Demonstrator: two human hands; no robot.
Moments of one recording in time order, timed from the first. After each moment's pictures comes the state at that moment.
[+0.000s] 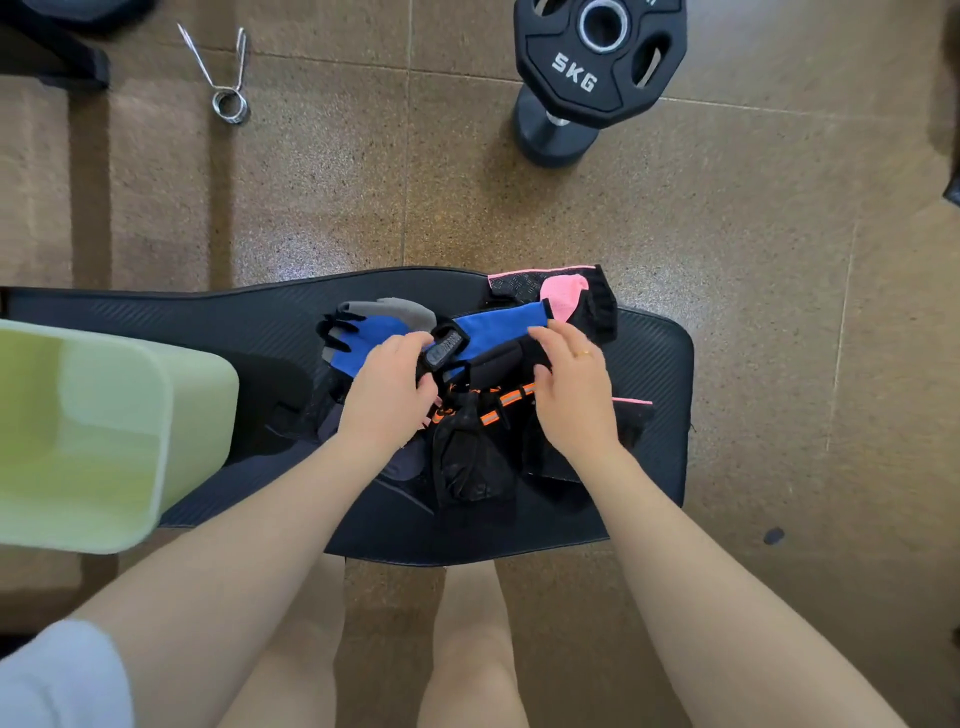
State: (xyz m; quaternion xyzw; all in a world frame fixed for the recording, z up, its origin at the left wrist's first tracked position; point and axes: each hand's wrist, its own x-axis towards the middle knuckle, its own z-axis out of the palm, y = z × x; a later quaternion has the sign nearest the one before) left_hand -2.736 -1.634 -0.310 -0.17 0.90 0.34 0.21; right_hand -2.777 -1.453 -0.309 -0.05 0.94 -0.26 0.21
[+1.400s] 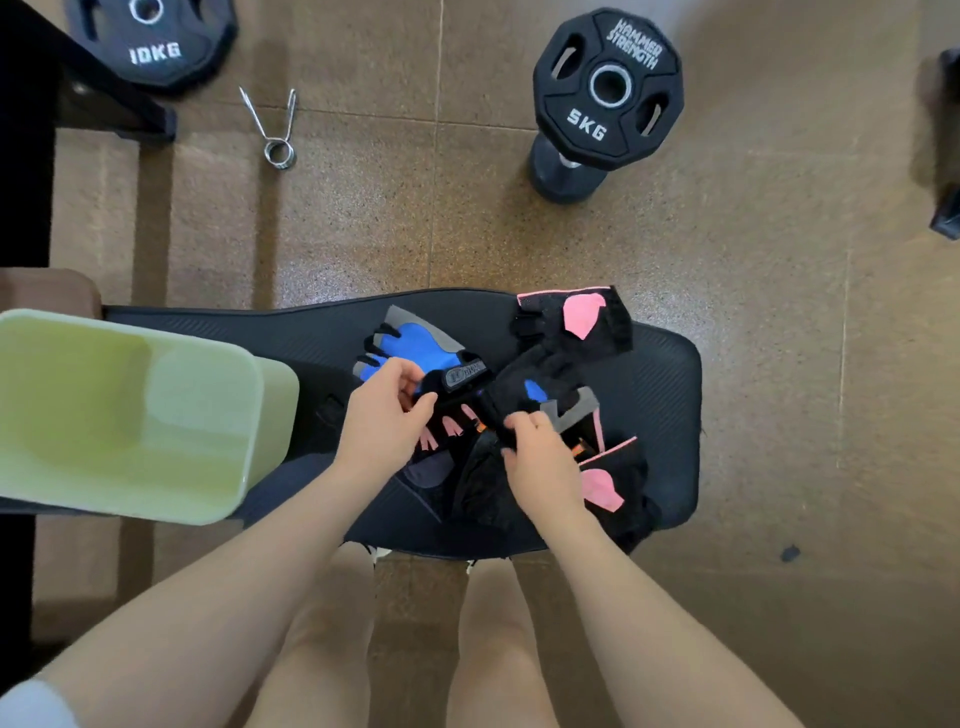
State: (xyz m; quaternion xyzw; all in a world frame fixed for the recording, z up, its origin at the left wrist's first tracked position) left_hand -2.703 -1.665 -0.251 -0.28 0.84 0.43 0.16; right_hand -2.702 -1.494 -0.282 -0.05 0.92 -0.14 0.35
